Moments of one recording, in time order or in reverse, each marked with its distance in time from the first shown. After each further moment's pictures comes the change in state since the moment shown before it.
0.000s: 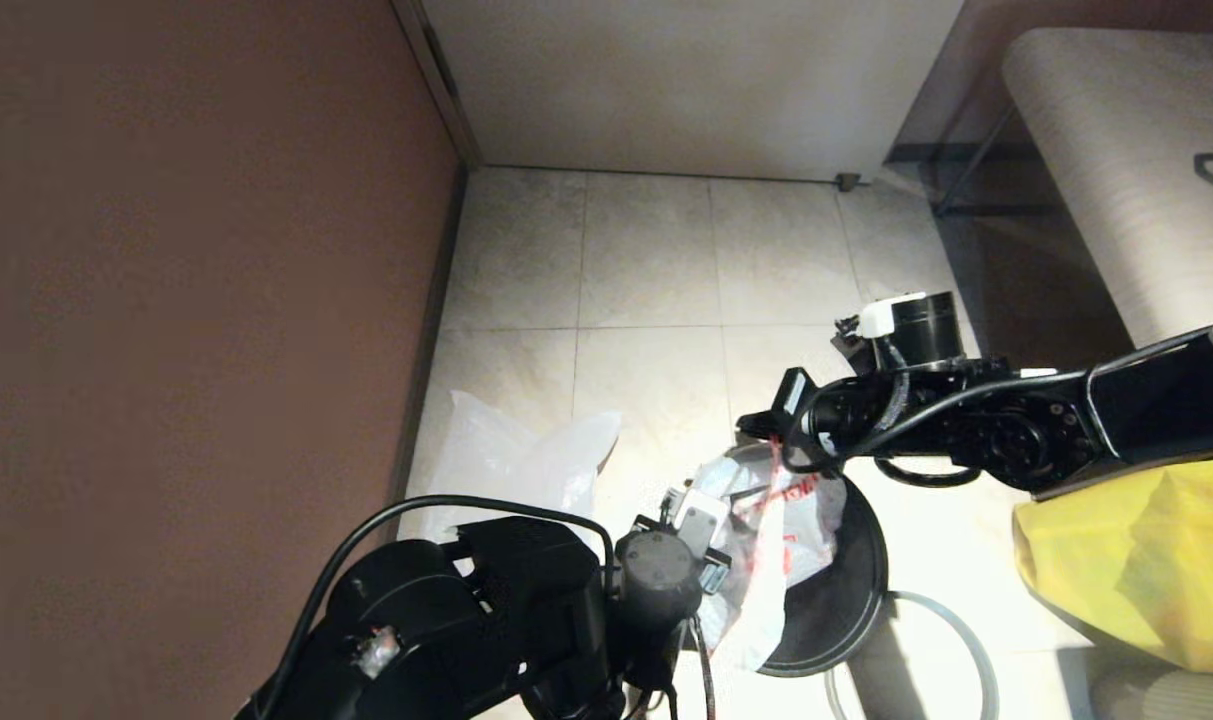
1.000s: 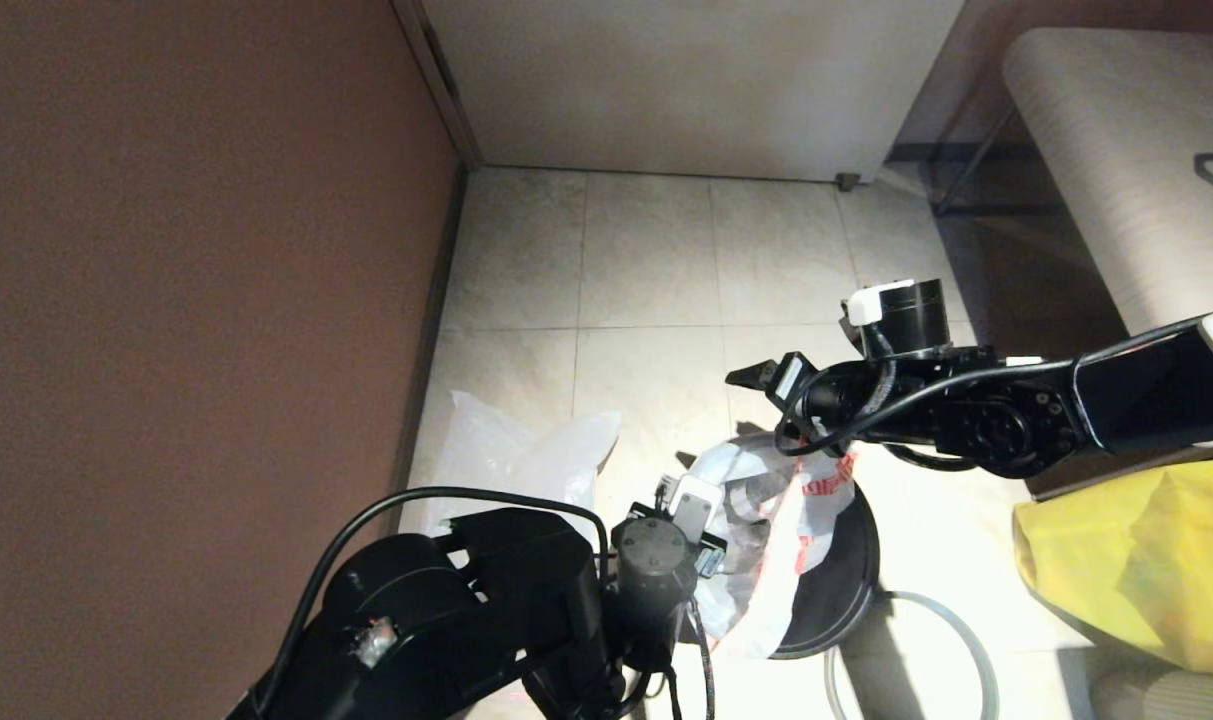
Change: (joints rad) left arm 0.020 0.000 -0.044 0.000 0.002 0.011; right arm 0.023 0.028 -0.072 0.017 -0.248 -0.044
